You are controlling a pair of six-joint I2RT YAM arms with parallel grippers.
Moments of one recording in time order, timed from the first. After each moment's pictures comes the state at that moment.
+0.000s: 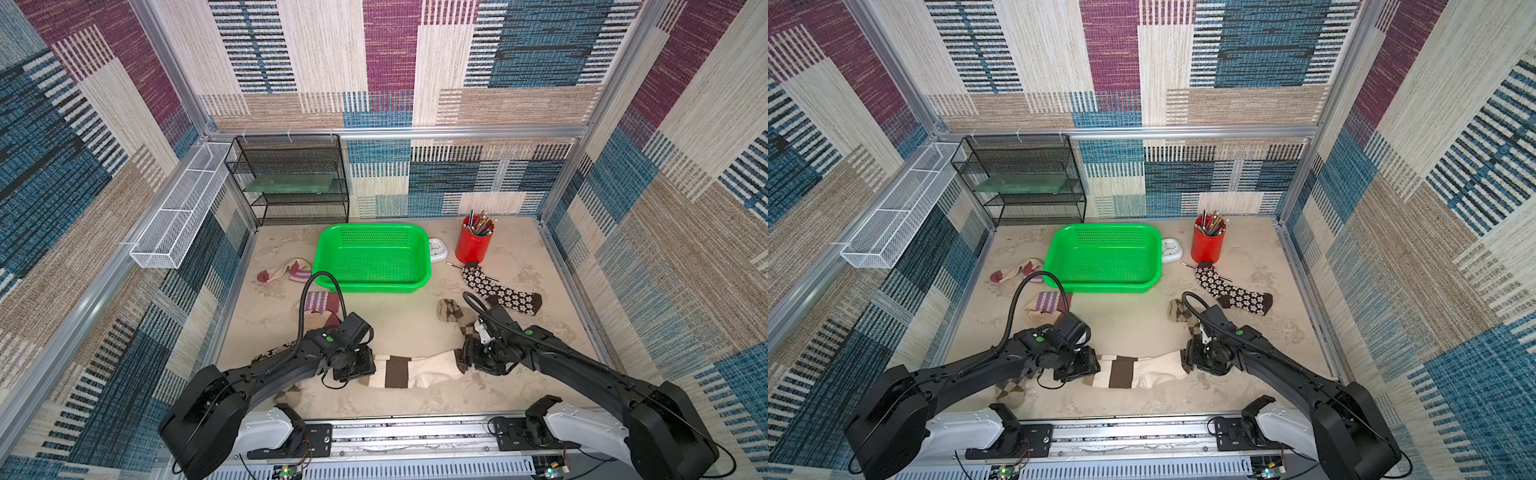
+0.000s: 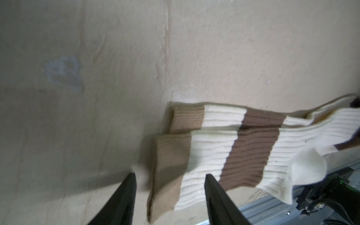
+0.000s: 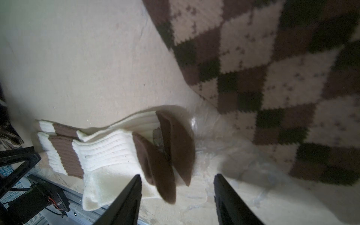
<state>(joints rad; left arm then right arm) -0.72 1.29 0.62 -0.59 0.19 -0.85 0.49 1.12 0.52 -0.63 -0.28 0.74</state>
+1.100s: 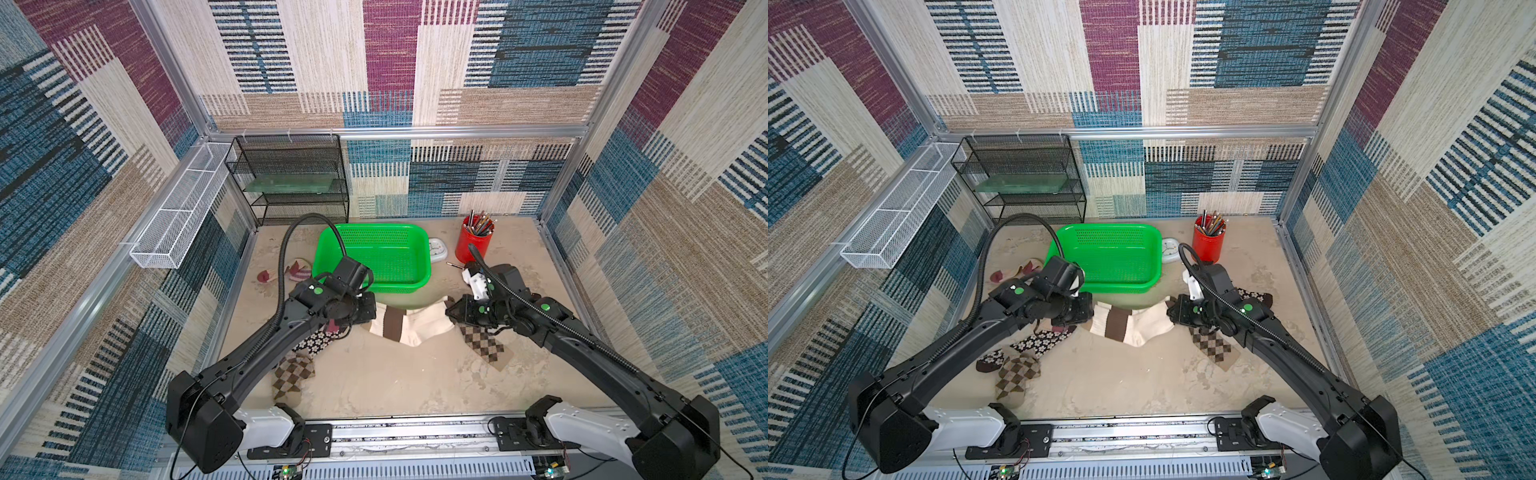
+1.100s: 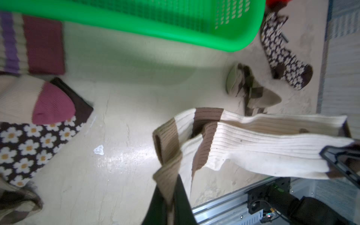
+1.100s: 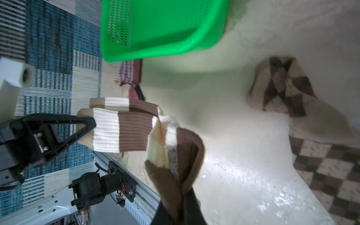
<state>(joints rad) -0.57 1.33 1.25 -0.94 0.09 -0.65 0.50 1.16 0.98 -0.62 -0.38 0.66</state>
